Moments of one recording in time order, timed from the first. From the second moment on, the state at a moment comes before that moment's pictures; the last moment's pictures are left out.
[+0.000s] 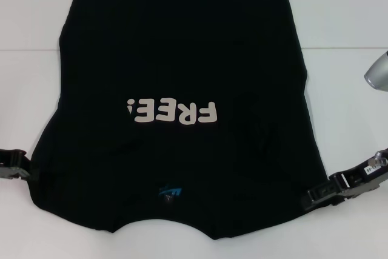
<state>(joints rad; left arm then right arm) -0.63 -1.91 0.63 0.79 2.67 1.52 -2.51 0.80 1.98 -0.84 -0.61 -2.63 -1.52 2.49</state>
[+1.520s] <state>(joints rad) -0.64 -1.90 0.63 0.79 2.66 1.53 -2.50 0.90 2.03 -0.92 -0.61 -2.63 -1.45 2.49</state>
